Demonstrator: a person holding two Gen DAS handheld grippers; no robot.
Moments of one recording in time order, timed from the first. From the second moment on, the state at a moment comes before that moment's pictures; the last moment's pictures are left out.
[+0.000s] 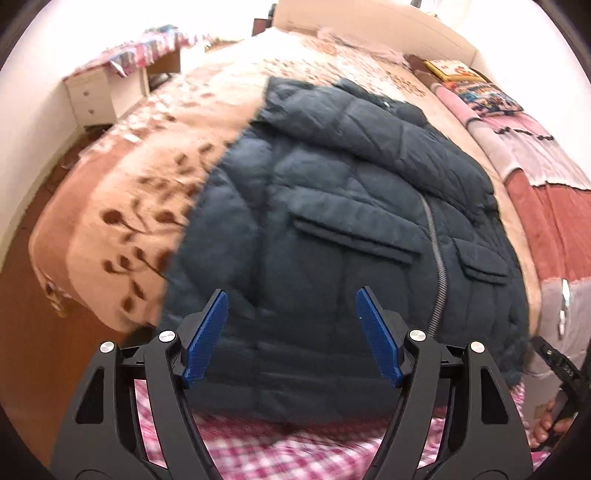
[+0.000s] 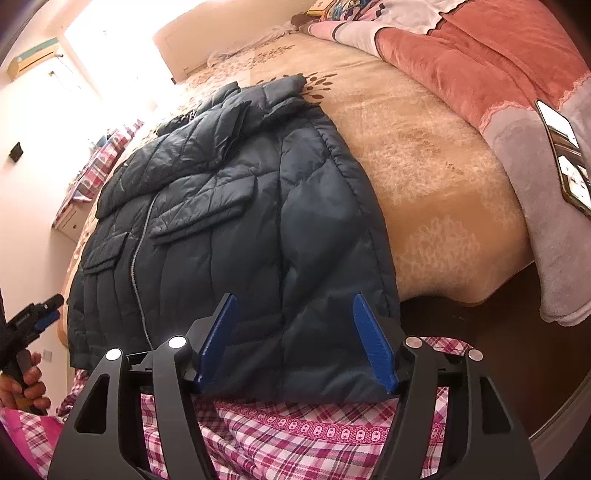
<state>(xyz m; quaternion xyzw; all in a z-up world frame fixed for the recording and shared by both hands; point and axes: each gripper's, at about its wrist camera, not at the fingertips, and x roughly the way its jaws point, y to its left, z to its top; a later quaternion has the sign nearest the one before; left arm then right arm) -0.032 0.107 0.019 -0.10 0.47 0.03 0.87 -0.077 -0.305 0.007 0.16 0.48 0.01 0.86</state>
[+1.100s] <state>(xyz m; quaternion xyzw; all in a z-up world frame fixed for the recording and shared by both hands) -0.043 0.159 -0.069 -0.13 0.57 -0.06 0.81 -0.067 -0.358 -0.038 0.17 0.54 0.07 0.82</state>
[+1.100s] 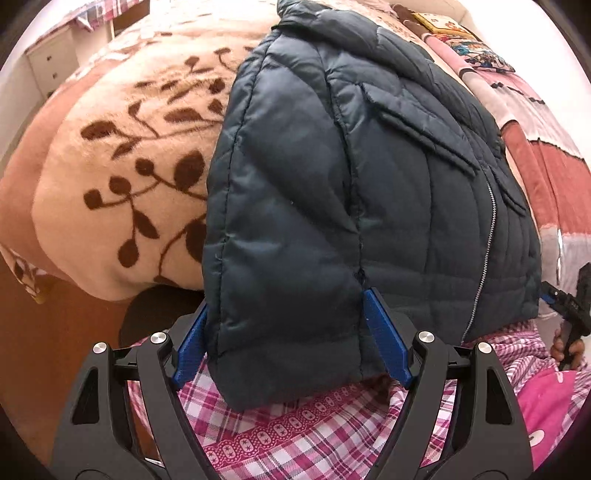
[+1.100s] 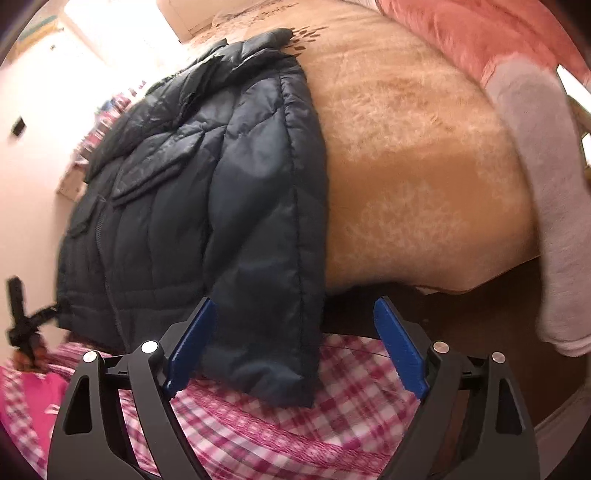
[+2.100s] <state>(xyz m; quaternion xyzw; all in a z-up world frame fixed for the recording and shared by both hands) -0.064 0.183 -0.008 -0.23 0.47 -0.16 0.84 -0.070 -0.354 -0.022 0.26 0.53 0.16 0.79</state>
